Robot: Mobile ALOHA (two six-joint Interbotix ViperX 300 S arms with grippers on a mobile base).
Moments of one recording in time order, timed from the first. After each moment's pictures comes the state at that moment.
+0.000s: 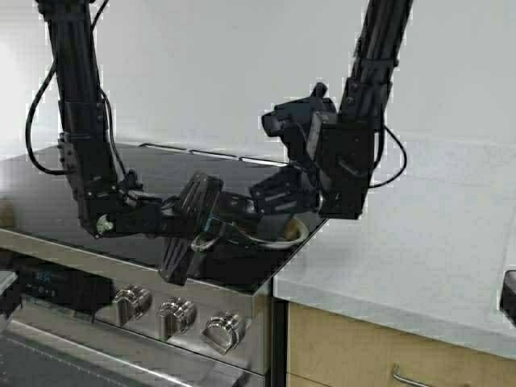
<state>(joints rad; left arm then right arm) -0.46 0.81 0.67 0.50 -1.21 -1.55 0.76 0.76 0.59 0.52 -1.19 -0.33</state>
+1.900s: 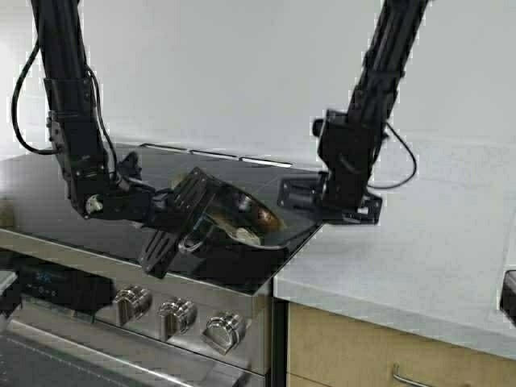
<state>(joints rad) -0.44 0.72 0.73 0.56 -1.04 -1.42 0.61 0.86 0.40 0.66 -0.84 0.01</state>
